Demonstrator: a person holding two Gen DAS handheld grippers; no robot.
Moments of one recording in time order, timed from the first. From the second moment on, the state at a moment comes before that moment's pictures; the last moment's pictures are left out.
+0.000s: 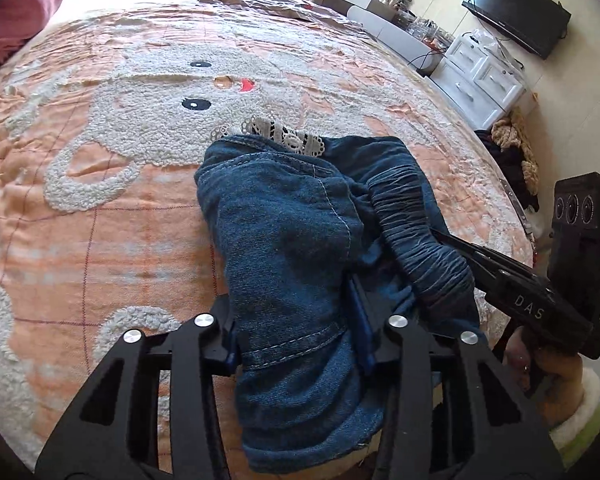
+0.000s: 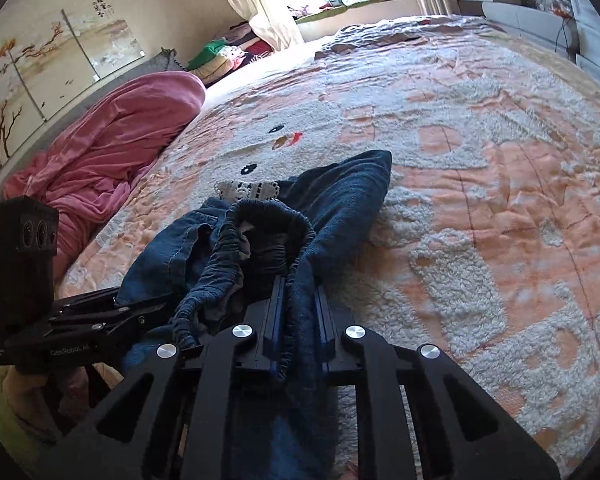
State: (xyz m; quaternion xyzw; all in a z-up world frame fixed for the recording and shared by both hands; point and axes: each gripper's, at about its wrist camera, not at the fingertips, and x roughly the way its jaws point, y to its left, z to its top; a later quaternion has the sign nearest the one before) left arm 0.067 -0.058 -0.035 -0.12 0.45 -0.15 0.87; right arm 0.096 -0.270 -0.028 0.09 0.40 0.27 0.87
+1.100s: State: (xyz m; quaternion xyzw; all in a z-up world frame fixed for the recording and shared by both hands) left arm 0.120 0.025 -0.042 -0.11 0.45 -0.04 0.89; right arm 0.193 -0.179 -0.036 0.01 0.42 0.28 0.86
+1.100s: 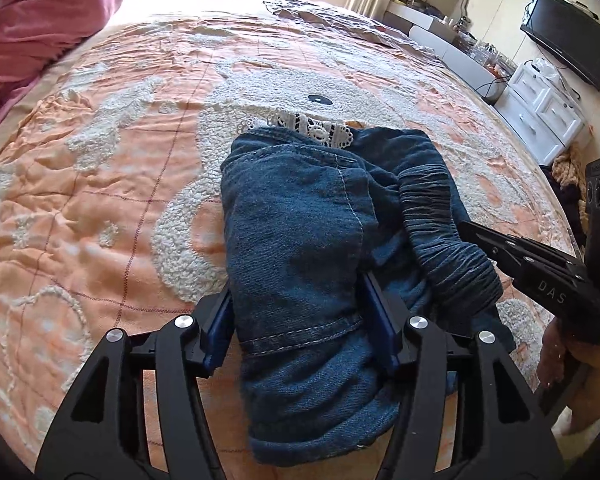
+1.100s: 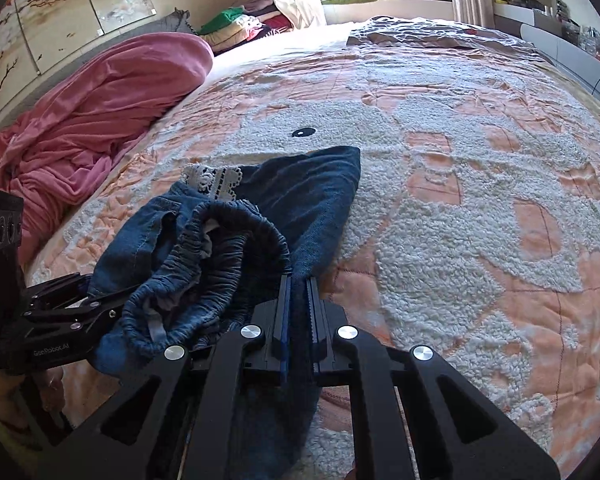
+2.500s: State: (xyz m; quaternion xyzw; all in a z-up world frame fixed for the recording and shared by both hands) left arm 0.103 0.019 -0.016 -0.10 0.43 -0.04 0.90; right arm 0.152 -0.189 -0.022 0.01 0.40 0.29 0.87
